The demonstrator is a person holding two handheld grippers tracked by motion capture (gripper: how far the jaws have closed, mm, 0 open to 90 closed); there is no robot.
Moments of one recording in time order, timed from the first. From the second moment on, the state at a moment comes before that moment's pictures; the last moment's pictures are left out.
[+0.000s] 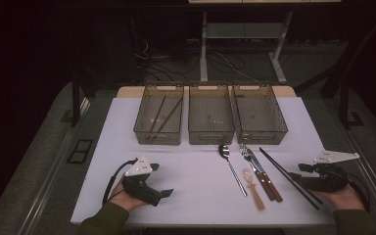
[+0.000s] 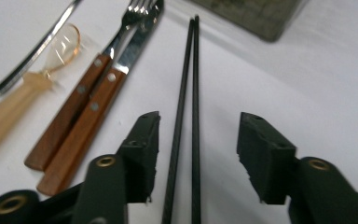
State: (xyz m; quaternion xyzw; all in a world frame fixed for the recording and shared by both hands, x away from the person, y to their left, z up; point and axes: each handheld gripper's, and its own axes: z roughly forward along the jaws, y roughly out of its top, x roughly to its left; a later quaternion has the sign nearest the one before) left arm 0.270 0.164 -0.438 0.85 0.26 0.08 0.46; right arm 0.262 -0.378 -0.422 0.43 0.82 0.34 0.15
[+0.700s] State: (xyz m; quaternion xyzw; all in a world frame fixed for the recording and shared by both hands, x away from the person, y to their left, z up) left arm 0.269 0.163 -0.439 0.85 0.26 0.08 0.46; right arm 0.267 -0.379 -0.439 0.43 0.85 0.29 0.12
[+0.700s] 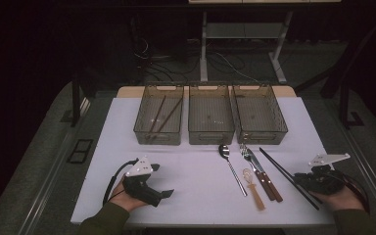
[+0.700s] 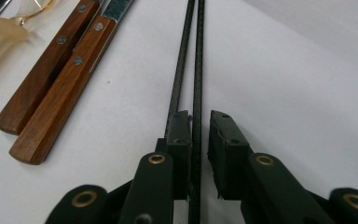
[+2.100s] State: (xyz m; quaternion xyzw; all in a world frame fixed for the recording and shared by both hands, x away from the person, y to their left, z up) left arm 0.269 0.162 -0.440 0.85 0.25 0.07 0.46; right arm 0.263 -0.395 -0.423 0.44 0.82 0.36 0.11
